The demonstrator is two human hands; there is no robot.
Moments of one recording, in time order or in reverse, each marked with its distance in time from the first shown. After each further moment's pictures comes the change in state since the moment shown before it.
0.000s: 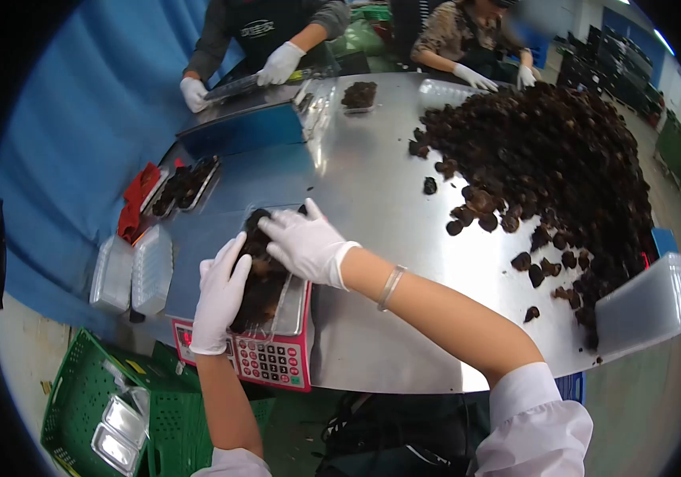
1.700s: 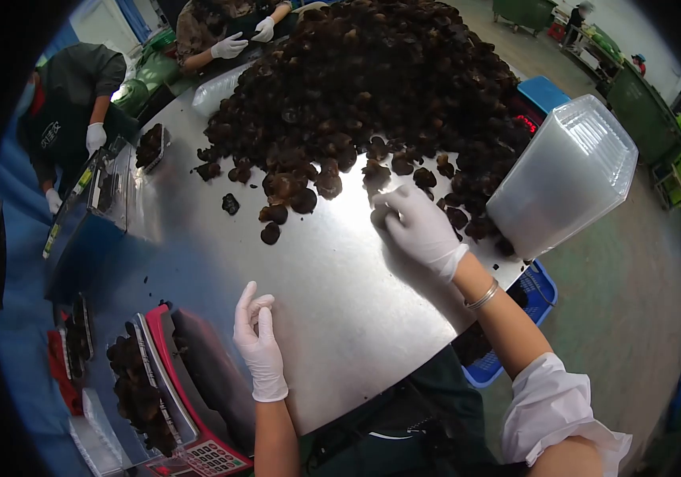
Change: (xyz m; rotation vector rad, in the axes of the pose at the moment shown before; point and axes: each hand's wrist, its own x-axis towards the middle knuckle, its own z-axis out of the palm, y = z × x) left_hand -0.036 0.148 0.227 -0.848 -0.263 0.073; right_hand -0.341 0.100 -0.143 -0.214 0.489 0.913
